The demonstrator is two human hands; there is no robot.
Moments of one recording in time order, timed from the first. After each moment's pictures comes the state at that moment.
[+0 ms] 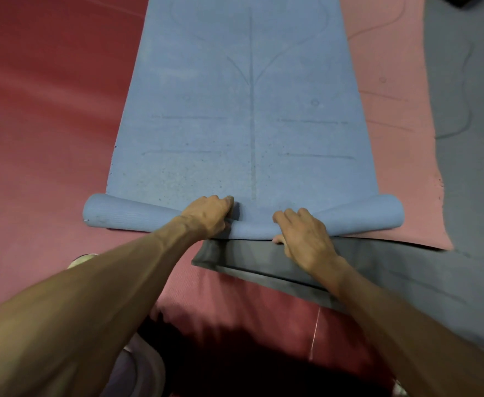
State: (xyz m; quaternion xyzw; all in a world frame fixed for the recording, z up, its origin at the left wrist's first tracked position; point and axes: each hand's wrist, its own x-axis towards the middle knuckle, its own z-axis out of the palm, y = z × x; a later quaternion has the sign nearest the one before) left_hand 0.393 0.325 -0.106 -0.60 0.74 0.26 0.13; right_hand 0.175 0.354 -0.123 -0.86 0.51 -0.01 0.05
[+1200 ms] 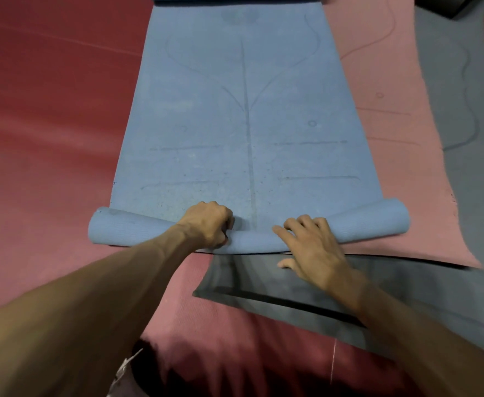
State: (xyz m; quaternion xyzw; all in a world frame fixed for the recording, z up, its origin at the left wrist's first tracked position) left_hand 0.396 0.280 -0.091 -0.59 0.75 0.24 0.14; right_hand 0.166 0.324 -0.116 -0.87 0.49 0.05 0.04
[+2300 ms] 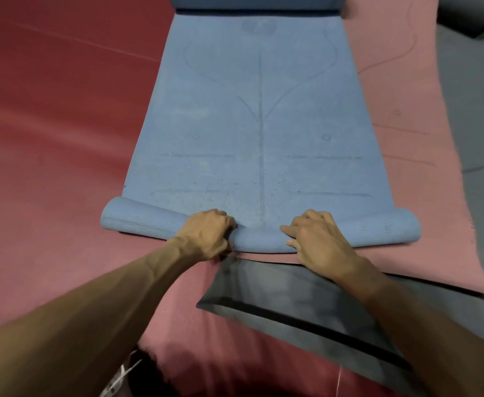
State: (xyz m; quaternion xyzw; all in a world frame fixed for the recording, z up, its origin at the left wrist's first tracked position) left_hand 0.411 0.282 -0.099 -0.60 0.77 0.21 0.08; right_hand 0.174 0.278 -0.099 -0.87 0.48 0.06 0.12
